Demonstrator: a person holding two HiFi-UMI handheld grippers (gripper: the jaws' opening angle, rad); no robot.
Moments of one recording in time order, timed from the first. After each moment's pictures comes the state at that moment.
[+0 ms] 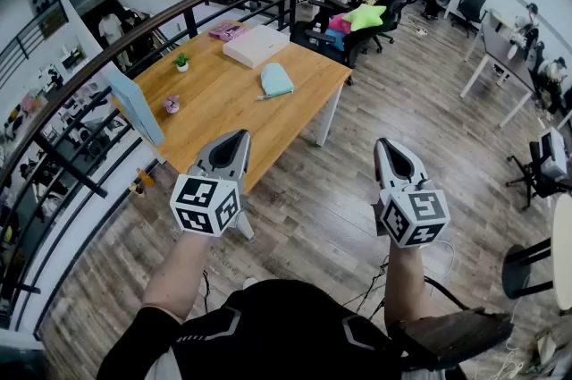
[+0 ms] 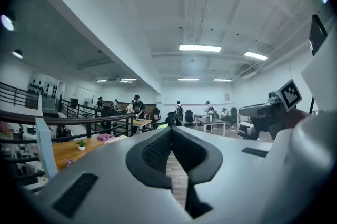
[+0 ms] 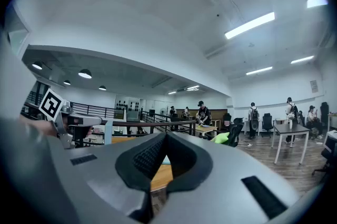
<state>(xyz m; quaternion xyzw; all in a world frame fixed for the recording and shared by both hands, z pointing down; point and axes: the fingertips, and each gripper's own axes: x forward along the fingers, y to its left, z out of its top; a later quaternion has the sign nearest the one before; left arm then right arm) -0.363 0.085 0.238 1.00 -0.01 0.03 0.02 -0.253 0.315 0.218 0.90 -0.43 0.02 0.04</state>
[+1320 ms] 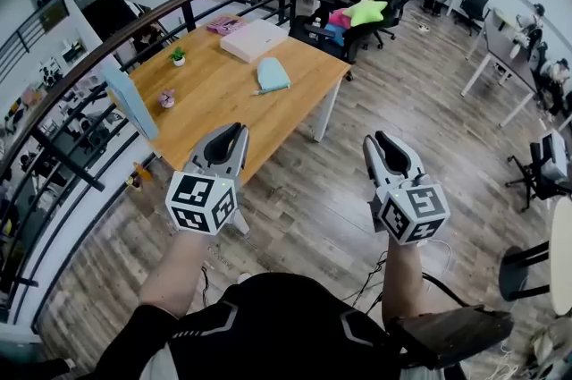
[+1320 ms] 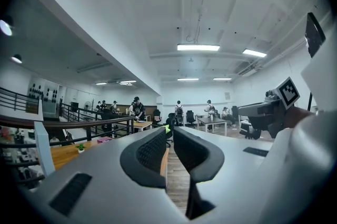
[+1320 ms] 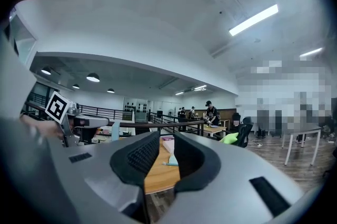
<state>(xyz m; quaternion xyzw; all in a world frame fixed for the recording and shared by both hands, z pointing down) -0.347 0.106 0.235 1.00 -0.01 0.02 0.01 -0.239 0.320 0.219 0.88 -0.47 0.02 0.03</state>
